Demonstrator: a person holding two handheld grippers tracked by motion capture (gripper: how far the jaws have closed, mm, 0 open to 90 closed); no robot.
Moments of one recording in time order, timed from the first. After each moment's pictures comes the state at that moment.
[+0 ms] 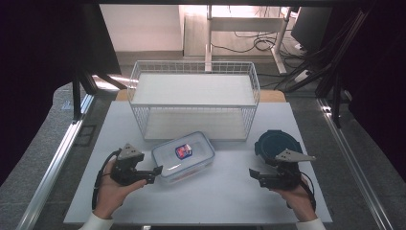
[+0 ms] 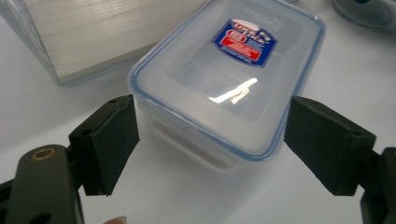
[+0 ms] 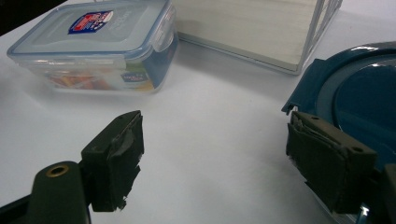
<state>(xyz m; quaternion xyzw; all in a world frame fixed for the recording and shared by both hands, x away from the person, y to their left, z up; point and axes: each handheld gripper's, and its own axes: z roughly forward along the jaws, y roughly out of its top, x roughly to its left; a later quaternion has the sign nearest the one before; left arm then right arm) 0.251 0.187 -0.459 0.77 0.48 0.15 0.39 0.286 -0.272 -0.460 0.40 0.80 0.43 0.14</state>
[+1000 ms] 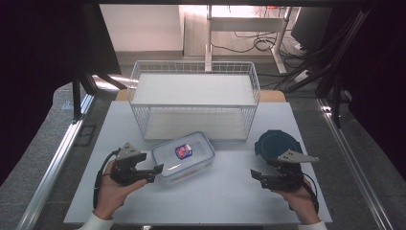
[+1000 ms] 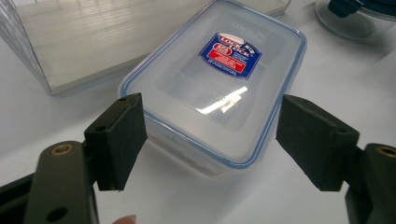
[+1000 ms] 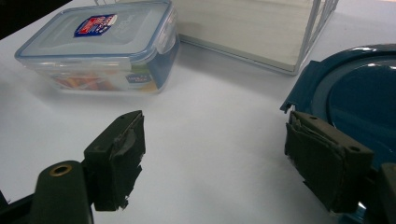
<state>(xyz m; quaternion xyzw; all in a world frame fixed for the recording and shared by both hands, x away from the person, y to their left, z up) 0.246 0.183 -0.450 0.76 0.47 0.15 0.41 0.278 -0.273 -0.451 0.40 0.79 0.43 0.14</state>
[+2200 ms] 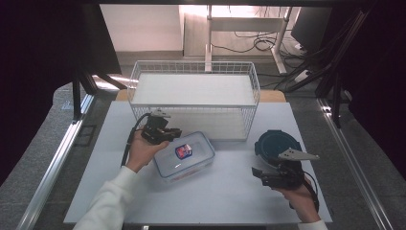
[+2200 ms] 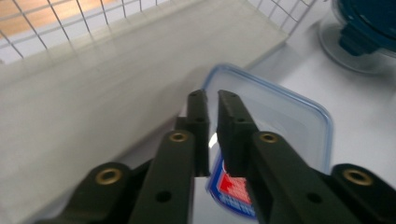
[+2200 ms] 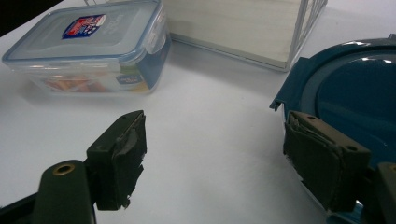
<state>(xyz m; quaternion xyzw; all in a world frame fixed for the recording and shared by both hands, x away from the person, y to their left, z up) 0.370 0.134 -0.435 0.80 0.43 0.10 0.39 0.284 -0.276 -0.452 0.42 0.79 0.43 0.14</state>
